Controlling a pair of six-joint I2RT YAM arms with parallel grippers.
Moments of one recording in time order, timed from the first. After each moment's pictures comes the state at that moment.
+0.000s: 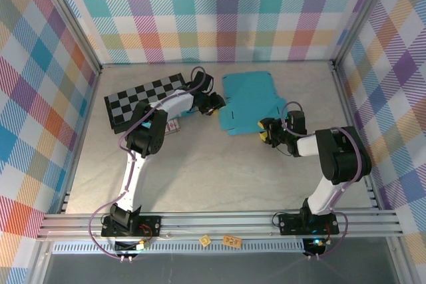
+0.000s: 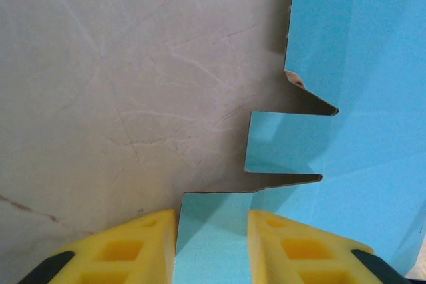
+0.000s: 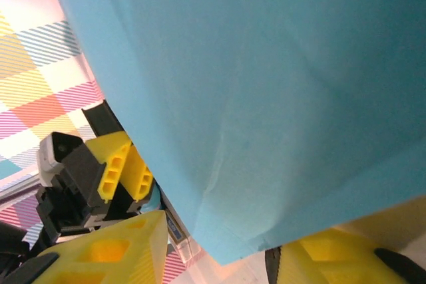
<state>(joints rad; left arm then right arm) -0.46 2.34 1.81 -0.42 0.35 -0.87 0.14 1.74 0.57 0.55 -0.53 1.44</state>
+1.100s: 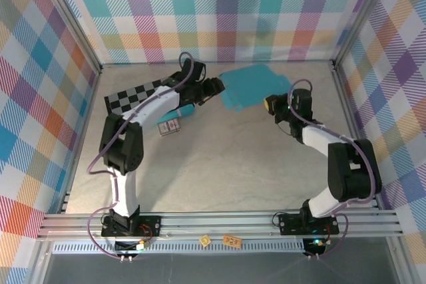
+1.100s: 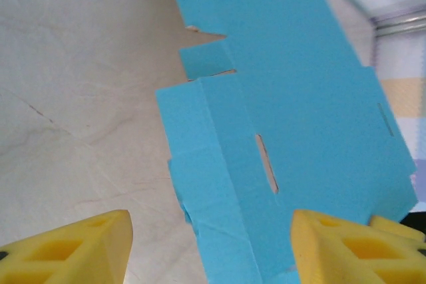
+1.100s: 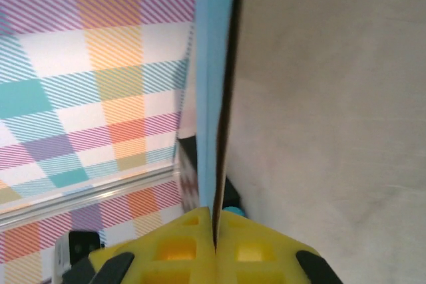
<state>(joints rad) -0.48 1.95 1.66 -0.46 0.26 -0.88 0.14 1.53 0.81 0.32 -0.38 1.41</state>
